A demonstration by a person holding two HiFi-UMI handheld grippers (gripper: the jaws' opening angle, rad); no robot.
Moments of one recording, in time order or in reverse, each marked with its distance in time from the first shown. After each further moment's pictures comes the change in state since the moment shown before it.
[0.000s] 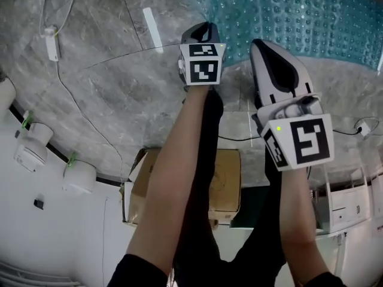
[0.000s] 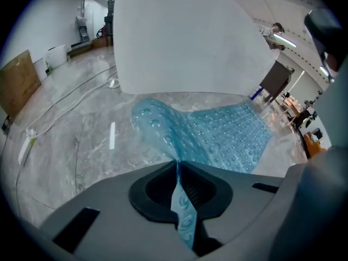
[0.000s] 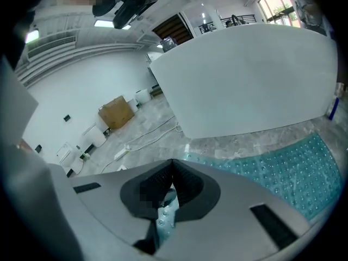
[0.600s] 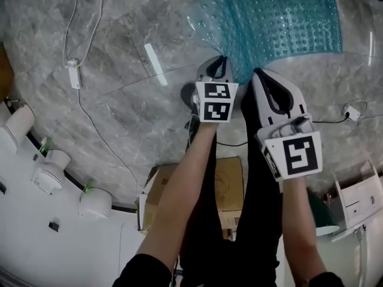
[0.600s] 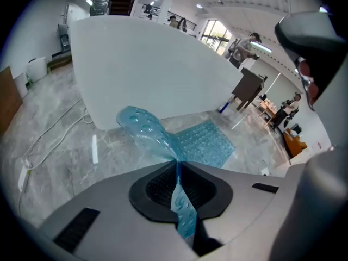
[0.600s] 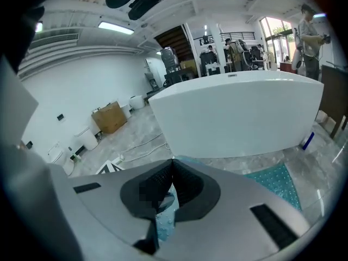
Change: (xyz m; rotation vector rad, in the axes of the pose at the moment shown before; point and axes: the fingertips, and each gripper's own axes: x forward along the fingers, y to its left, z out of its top) left arm -0.158 -0.169 0.119 0.115 -0.069 -0.151; right arm -0.178 -0.019 0.130 -0.053 -0.058 -0.119
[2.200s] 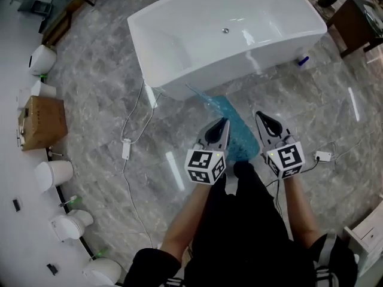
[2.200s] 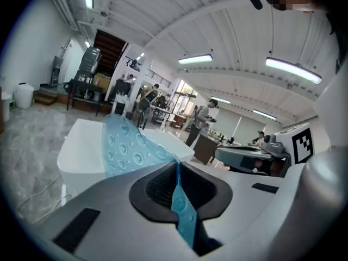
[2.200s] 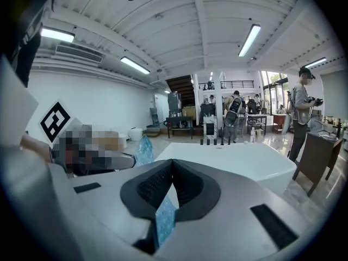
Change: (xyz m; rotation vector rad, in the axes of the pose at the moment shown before) left arm -0.470 -0.263 0.337 0.110 -0.552 -0.221; right arm -0.378 -0.017 0.314 -0.158 -0.377 -0.104
